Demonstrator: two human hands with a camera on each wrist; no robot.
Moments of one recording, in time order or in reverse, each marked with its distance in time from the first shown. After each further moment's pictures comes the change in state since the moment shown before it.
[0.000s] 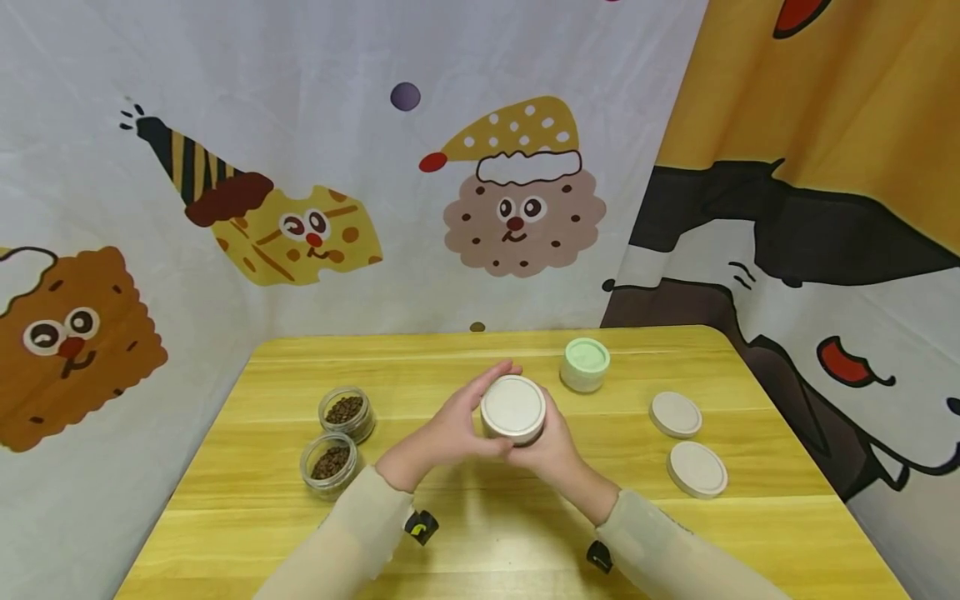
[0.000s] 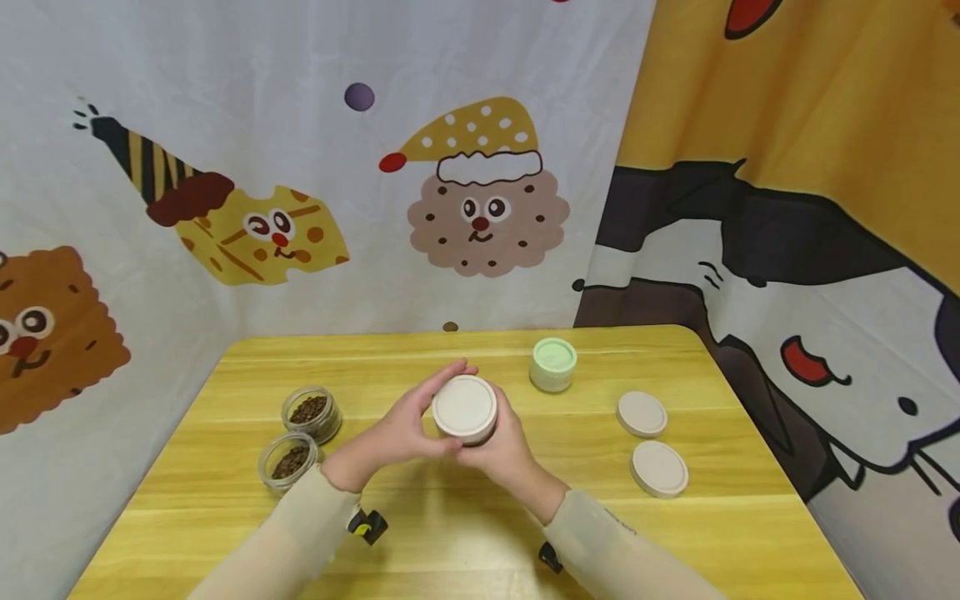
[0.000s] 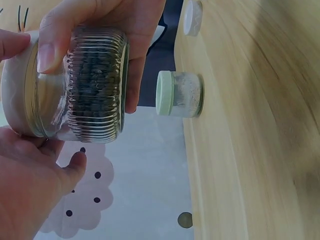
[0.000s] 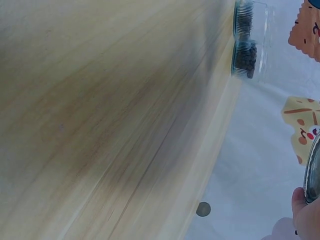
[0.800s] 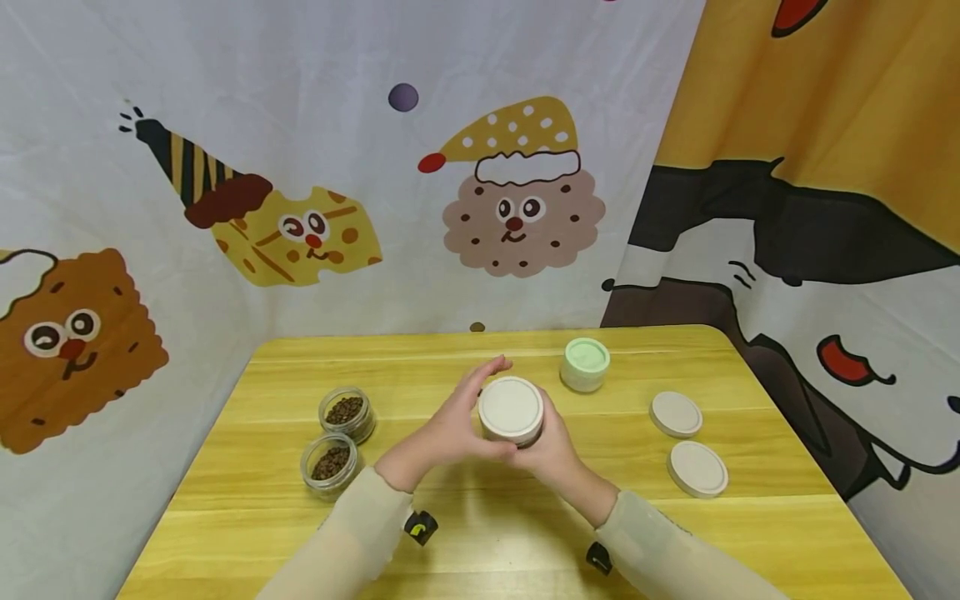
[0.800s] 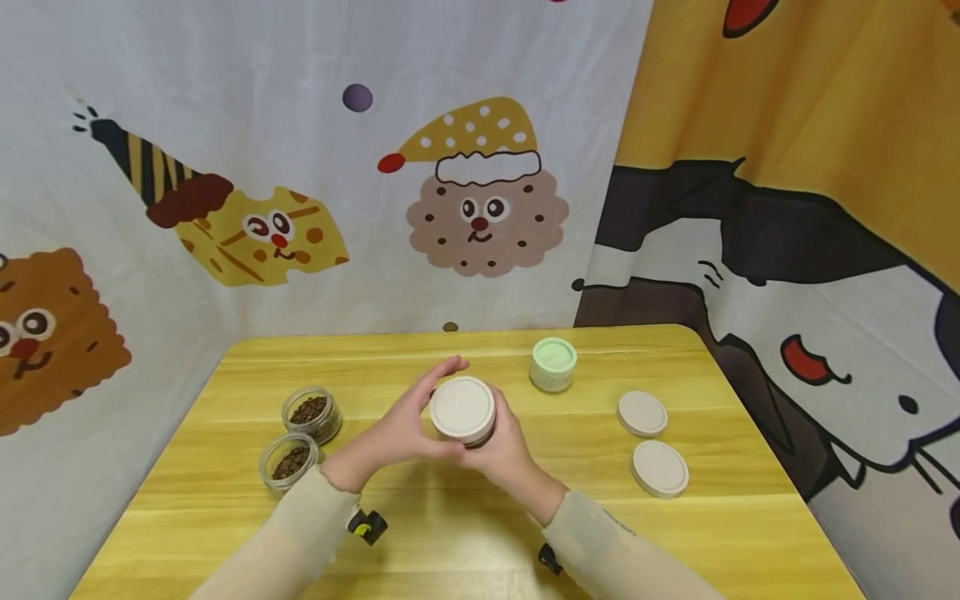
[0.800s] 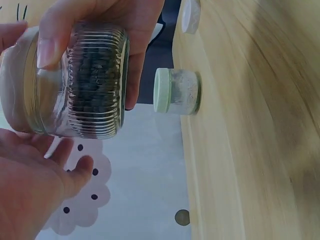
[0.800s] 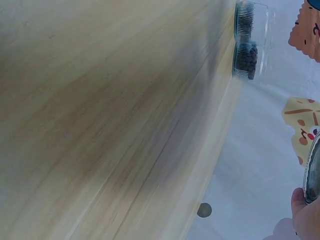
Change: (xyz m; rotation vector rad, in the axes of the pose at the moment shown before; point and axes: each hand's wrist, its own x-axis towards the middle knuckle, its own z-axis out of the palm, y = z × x) left_hand 0.001 0.002 0.002 0.060 0.056 -0.087; right_hand 0.000 -0.002 -0.002 0.019 -0.020 0.044
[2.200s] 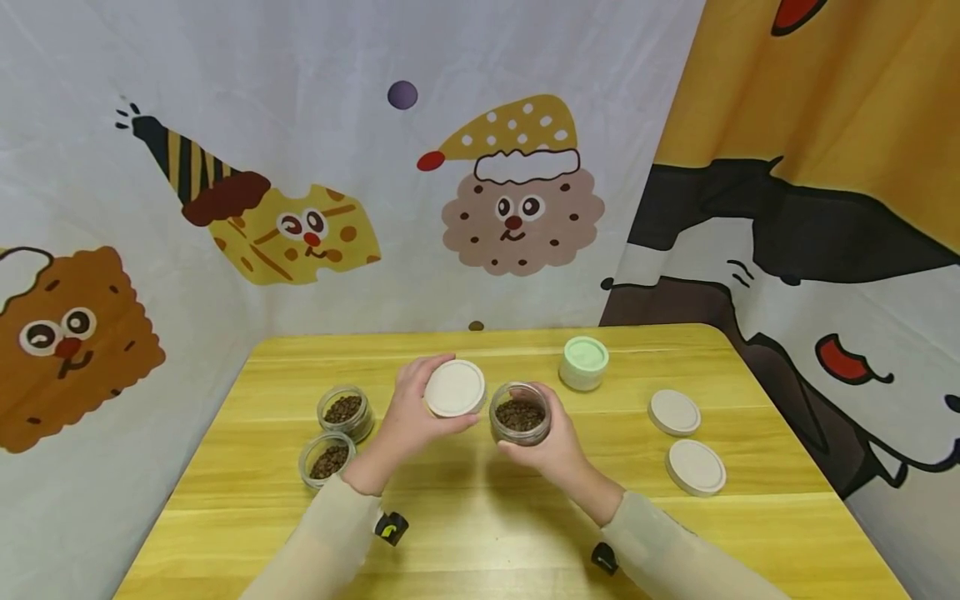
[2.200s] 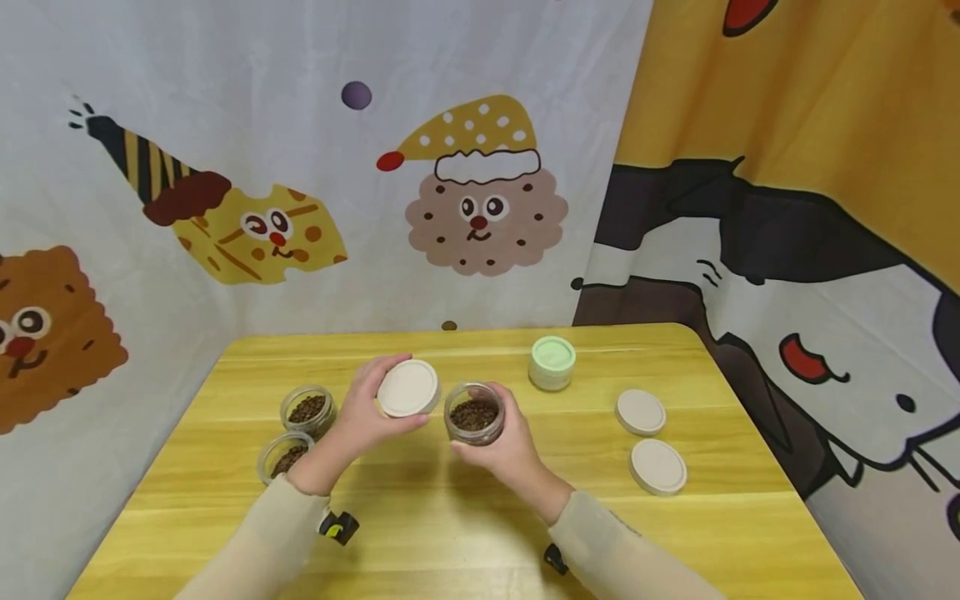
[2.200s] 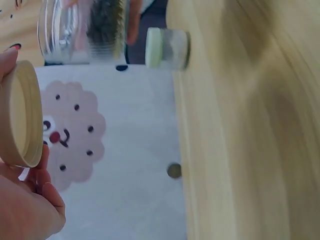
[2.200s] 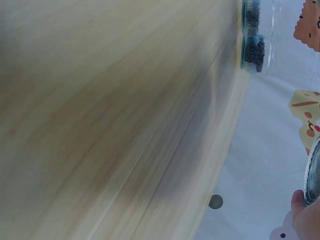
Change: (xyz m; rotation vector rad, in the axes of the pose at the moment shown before) left_hand -0.022 -0.017 -0.031 0.222 0.362 -0.145; right_hand -0.004 -0.021 -0.008 0.021 -0.017 0.012
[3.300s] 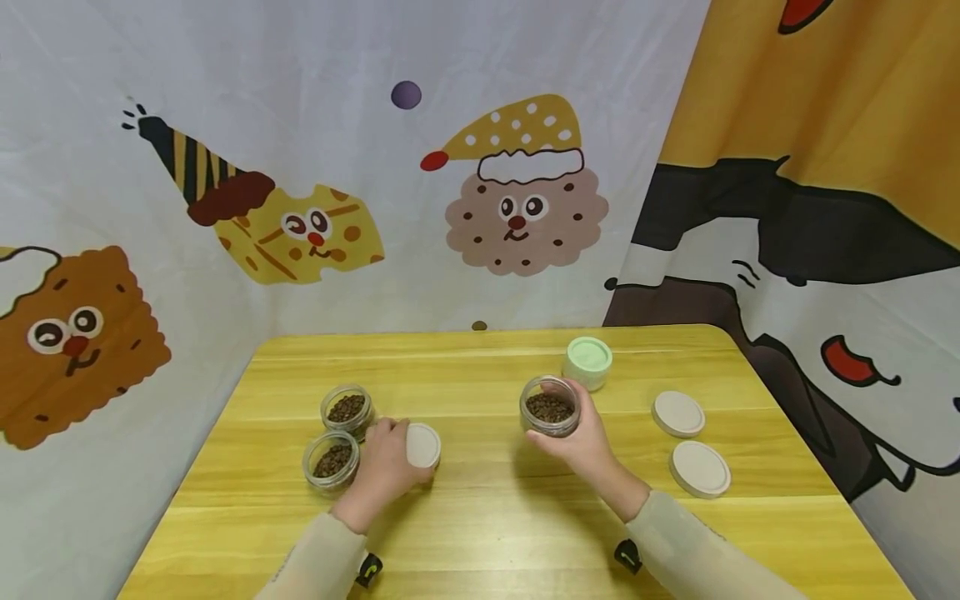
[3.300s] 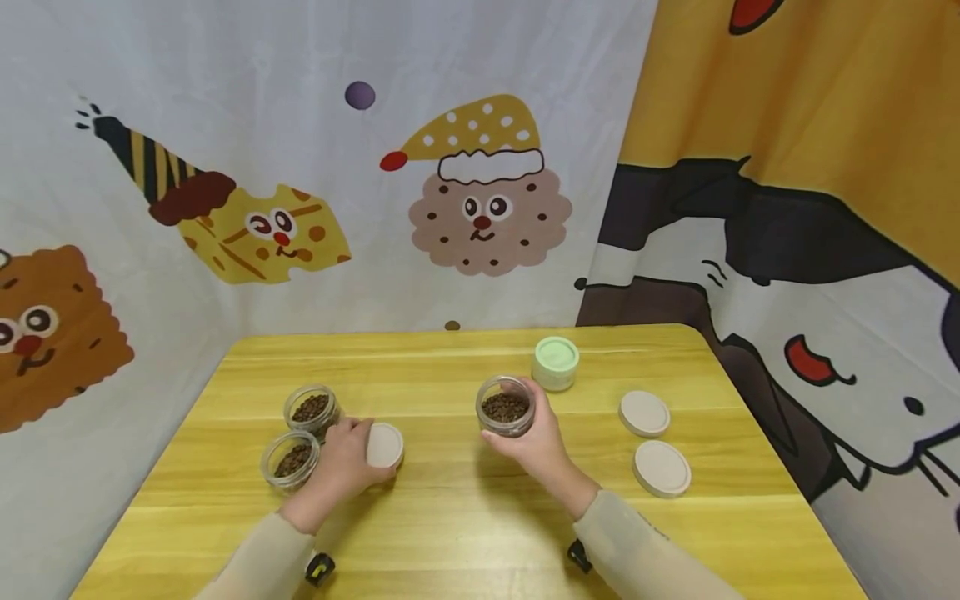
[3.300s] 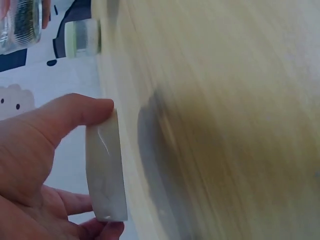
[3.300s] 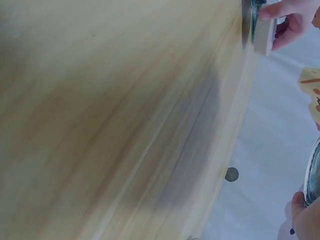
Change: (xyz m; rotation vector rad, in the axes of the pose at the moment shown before) left_hand -0.051 -0.066 0.003 0.536 -0.106 -0.297; right_hand 0.001 0.011 -0.029 -0.039 0.088 0.035
